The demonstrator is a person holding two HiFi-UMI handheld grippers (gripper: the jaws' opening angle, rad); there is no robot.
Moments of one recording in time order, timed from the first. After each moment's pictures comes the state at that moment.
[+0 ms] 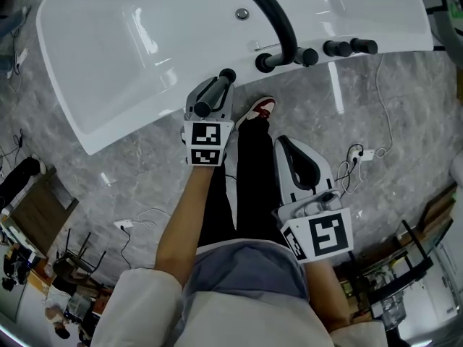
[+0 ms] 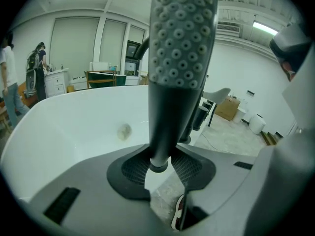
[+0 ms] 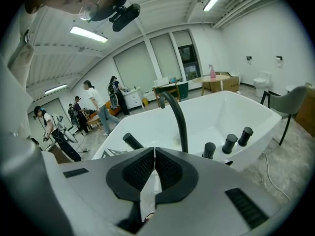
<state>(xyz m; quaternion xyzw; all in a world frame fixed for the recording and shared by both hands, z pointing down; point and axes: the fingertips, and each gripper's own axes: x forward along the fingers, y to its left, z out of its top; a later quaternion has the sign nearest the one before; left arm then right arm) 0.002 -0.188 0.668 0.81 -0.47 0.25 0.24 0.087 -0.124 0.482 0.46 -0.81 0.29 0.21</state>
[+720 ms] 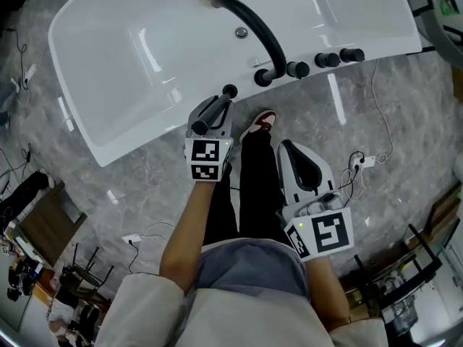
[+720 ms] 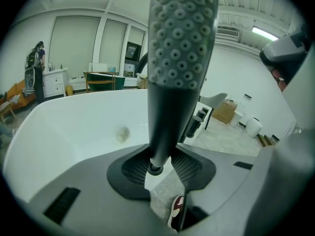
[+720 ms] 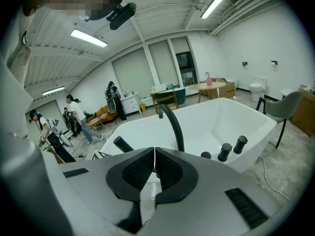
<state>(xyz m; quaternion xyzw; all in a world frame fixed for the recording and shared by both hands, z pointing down) -0.006 -0.180 0.630 0.82 -0.46 0.23 0.24 0.093 -0.131 0.449 0.49 -0.81 0.27 0.19</state>
